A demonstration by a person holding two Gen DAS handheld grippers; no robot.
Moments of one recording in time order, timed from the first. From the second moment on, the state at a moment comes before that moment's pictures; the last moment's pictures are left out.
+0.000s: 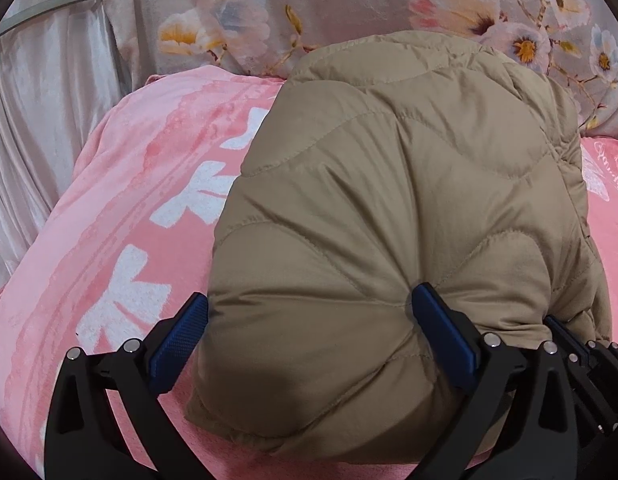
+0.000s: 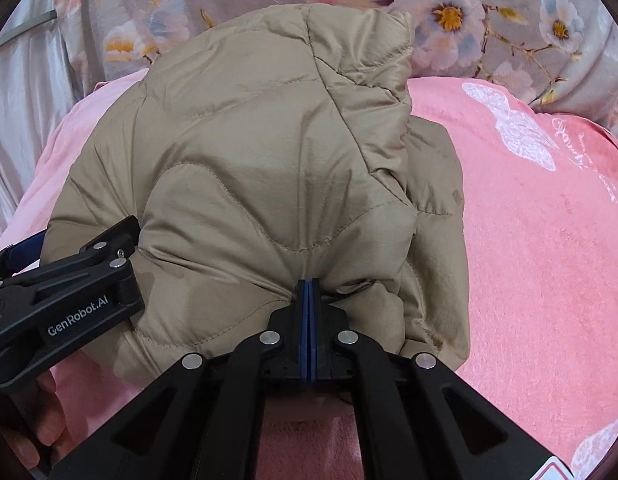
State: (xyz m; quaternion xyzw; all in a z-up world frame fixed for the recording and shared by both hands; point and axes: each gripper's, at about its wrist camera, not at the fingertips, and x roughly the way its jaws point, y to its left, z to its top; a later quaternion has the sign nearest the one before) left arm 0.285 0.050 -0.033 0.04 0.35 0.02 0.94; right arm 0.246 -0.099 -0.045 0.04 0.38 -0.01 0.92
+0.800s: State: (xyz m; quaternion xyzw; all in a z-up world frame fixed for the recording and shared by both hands) left arm 0.123 0.043 -0.053 0.02 0.36 -0.01 0.93; right arm 0.069 -0.117 -0.035 -0.01 0.33 -0.06 0.94
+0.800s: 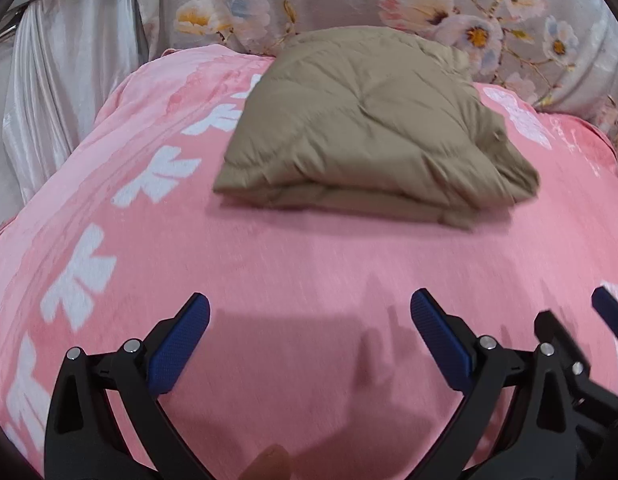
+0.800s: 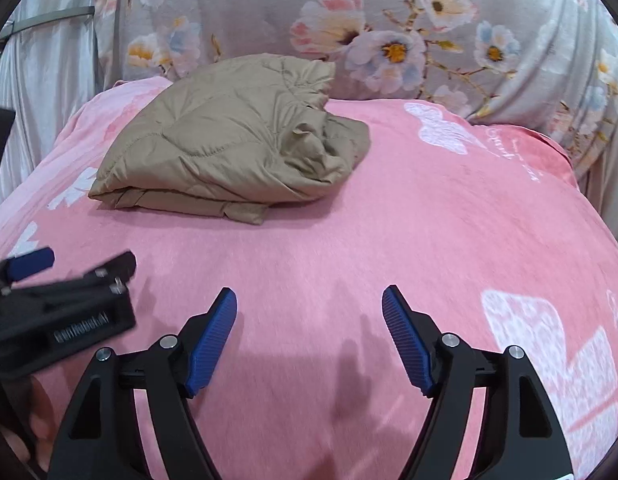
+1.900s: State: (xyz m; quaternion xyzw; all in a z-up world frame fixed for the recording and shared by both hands) left arm 0.092 0.033 -0.065 0.02 0.35 0.00 0.94; right arm 0.046 -0.121 -0.058 0.02 0.38 -0.09 0.92
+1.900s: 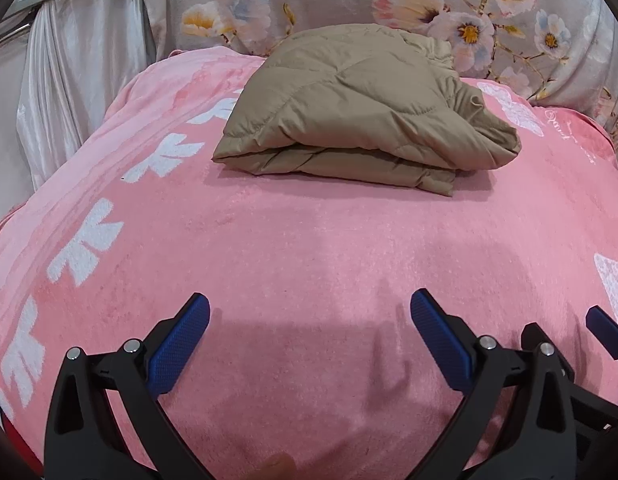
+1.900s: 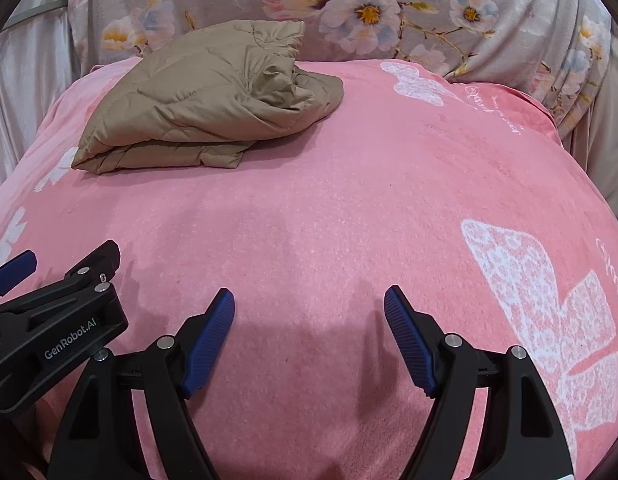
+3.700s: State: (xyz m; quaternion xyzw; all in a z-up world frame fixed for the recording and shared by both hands) left arm 0.087 0.030 -0.063 0.04 0.35 0.01 0.94; right arm 0.046 -0.130 -0.059 0.03 0.38 -0.09 0.92
